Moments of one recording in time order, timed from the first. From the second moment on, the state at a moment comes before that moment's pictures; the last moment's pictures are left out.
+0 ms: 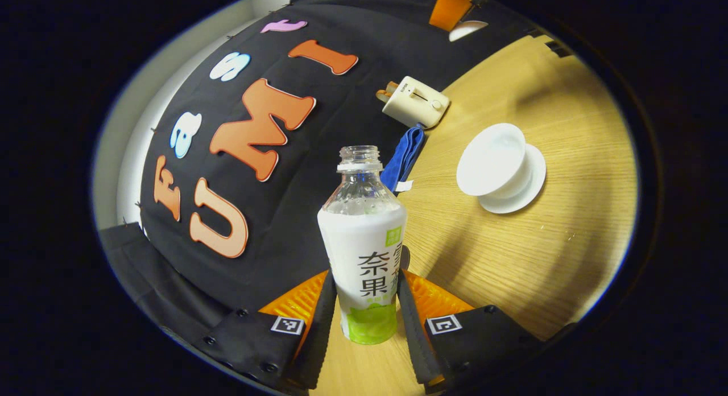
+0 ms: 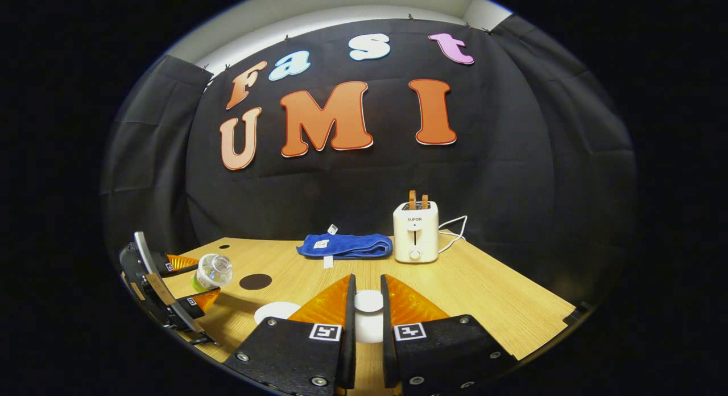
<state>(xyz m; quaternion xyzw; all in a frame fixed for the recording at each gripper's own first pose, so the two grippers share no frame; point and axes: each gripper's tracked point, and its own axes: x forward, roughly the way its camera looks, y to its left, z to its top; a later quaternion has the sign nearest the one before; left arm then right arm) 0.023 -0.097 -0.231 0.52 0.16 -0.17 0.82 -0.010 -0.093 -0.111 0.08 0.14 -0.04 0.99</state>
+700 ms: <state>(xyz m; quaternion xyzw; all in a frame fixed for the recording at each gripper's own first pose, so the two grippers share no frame) 0.023 -0.102 -0.219 0.68 0.12 -0.21 0.69 -0.019 -0.108 -0.118 0.09 0.14 -0.04 0.98</state>
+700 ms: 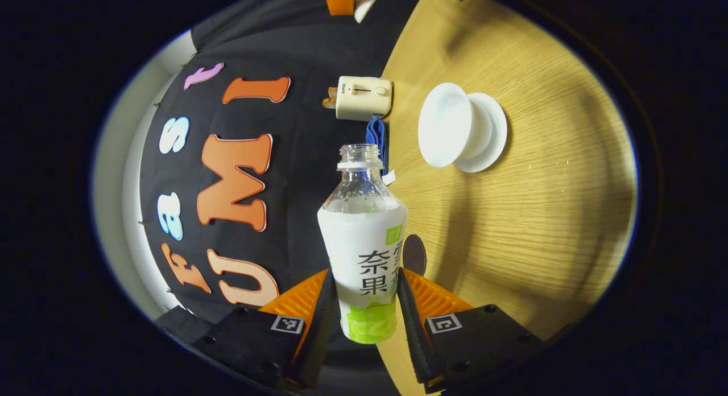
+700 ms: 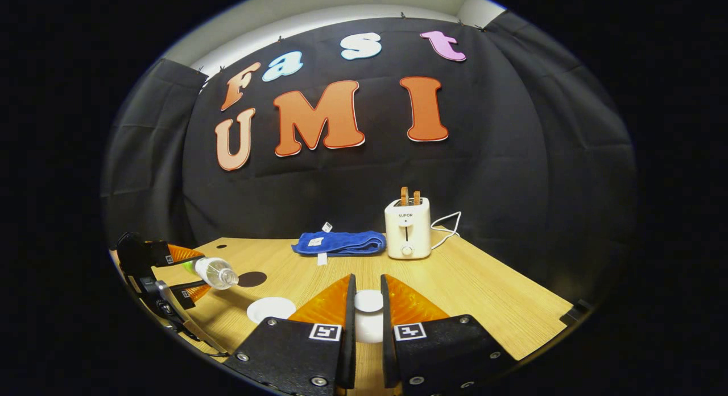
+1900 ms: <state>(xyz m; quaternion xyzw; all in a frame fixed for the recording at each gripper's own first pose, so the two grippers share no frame) 0.044 -0.122 -0.208 0.79 0.06 -0.22 0.57 -0.040 -0.123 -0.128 0.08 0.15 -0.05 0.98</state>
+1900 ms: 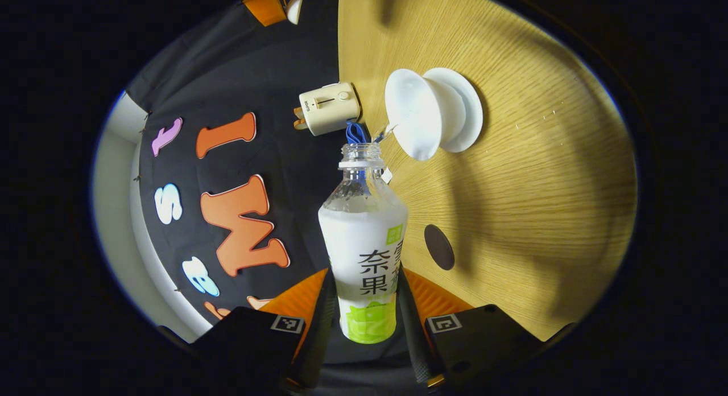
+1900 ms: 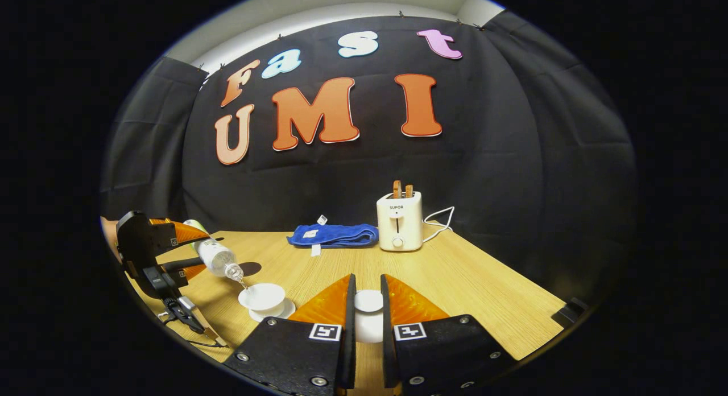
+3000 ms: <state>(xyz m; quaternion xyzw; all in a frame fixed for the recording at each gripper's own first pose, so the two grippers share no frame) 0.059 -0.129 -0.176 0.85 -0.01 -0.18 0.50 -0.050 -0.108 -0.127 0.07 0.16 -0.03 0.98</state>
